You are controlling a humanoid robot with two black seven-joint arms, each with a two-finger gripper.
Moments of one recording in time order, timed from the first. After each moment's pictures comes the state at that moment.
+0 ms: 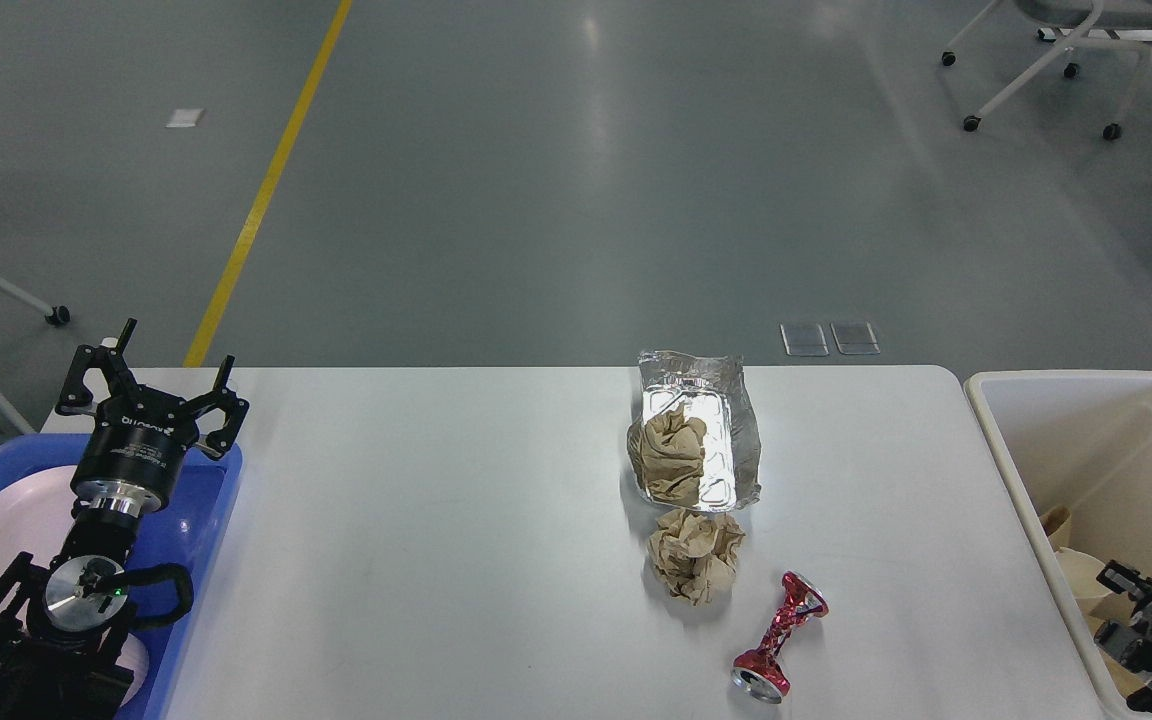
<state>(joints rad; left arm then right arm) -0.35 0.18 -1.54 -0.68 0.28 -0.58 -0.16 0.63 -0.34 -1.16 0.23 0.29 -0.19 -0.17</state>
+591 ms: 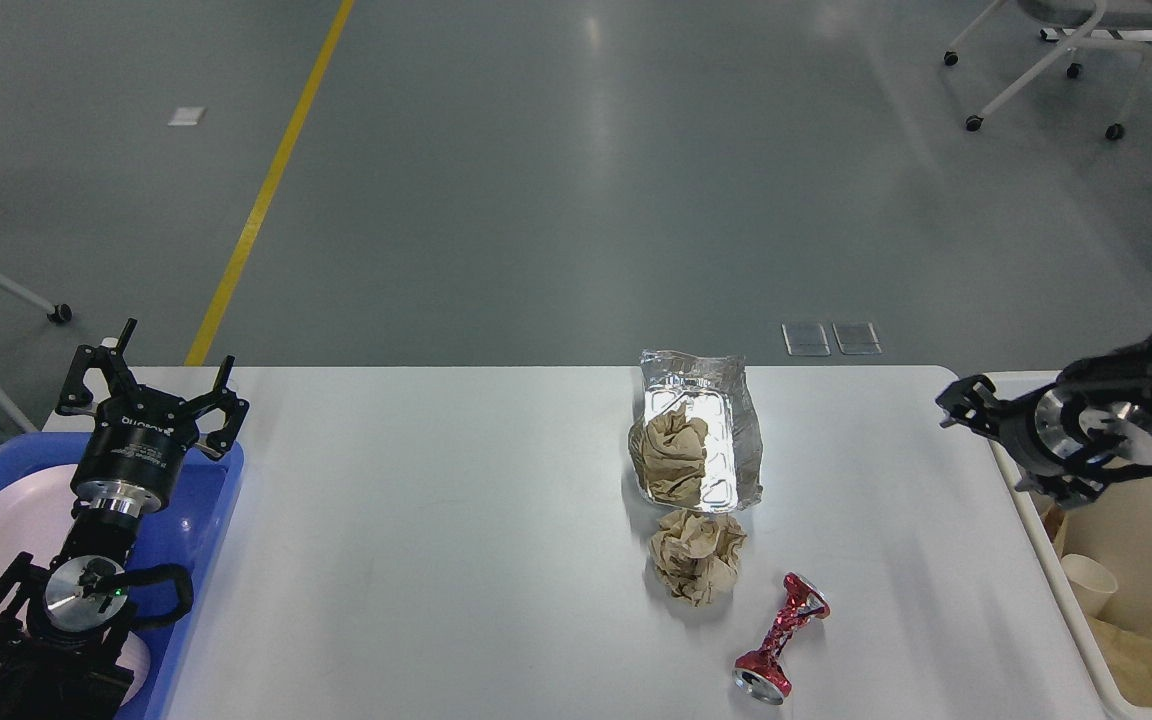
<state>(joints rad) -0.35 0.18 -1.54 -0.68 0.28 -0.58 -0.16 1.58 -0.49 -1.14 1.10 0.28 0.13 -0.17</state>
